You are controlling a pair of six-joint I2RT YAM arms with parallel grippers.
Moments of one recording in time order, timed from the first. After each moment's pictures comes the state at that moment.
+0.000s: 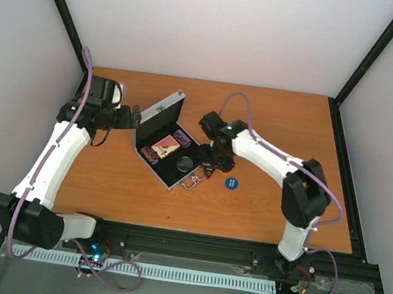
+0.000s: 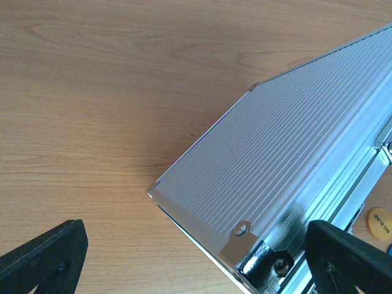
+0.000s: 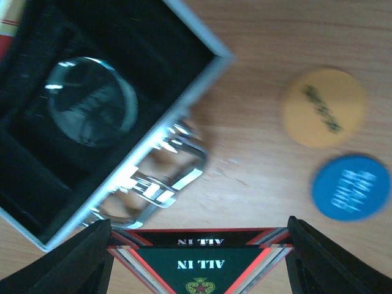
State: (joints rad) left arm -0.15 1.25 1.29 -0.92 0.03 -0.28; right arm 0.72 1.77 1.41 -0.99 -0.07 0.72
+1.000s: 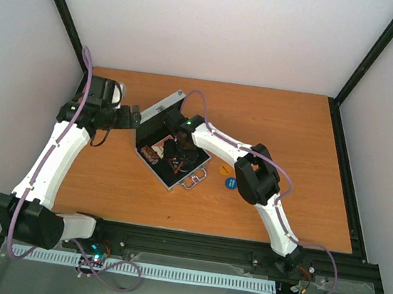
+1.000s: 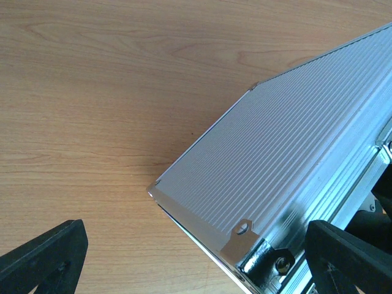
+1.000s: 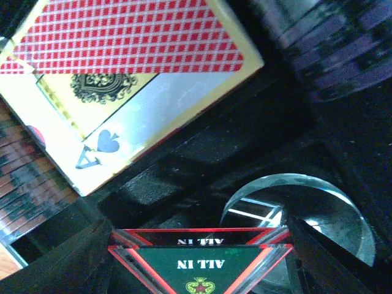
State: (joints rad) left arm -0.15 1.25 1.30 -0.92 0.03 -0.28; right arm 0.85 2.31 1.96 -0.95 -0.15 0.70
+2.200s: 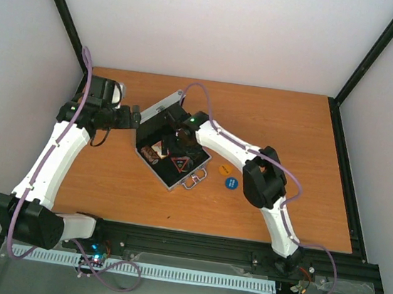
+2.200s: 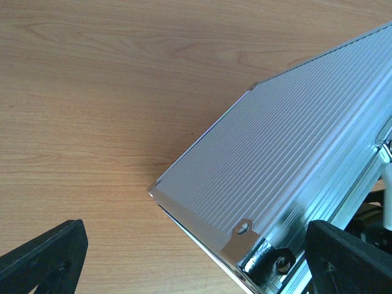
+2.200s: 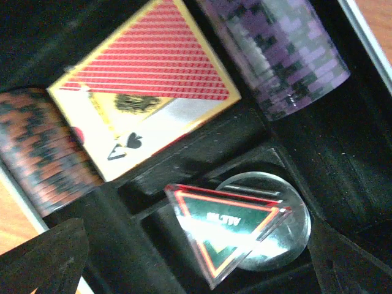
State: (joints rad) left arm -0.15 1.25 1.30 -0.92 0.03 -0.28; right arm 0.86 2.24 1.96 -0.97 -0.03 0.63
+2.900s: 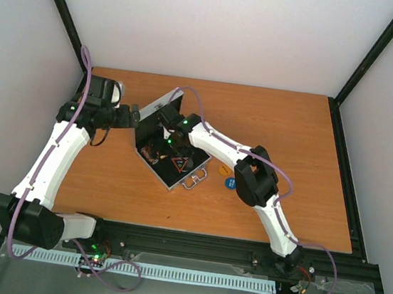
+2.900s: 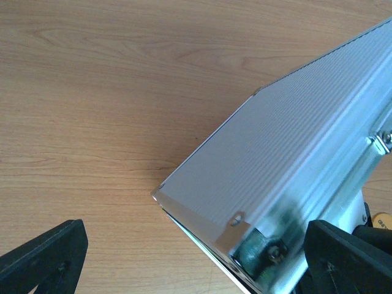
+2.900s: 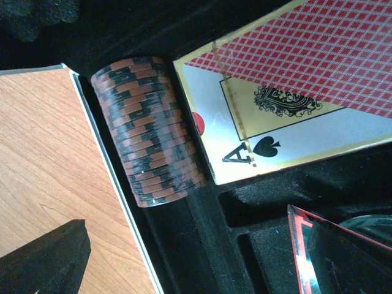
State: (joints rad) left arm -0.15 1.25 1.30 -0.91 0.03 -0.28; right arm 0.88 2.31 2.02 -0.89 -0.26 0.51
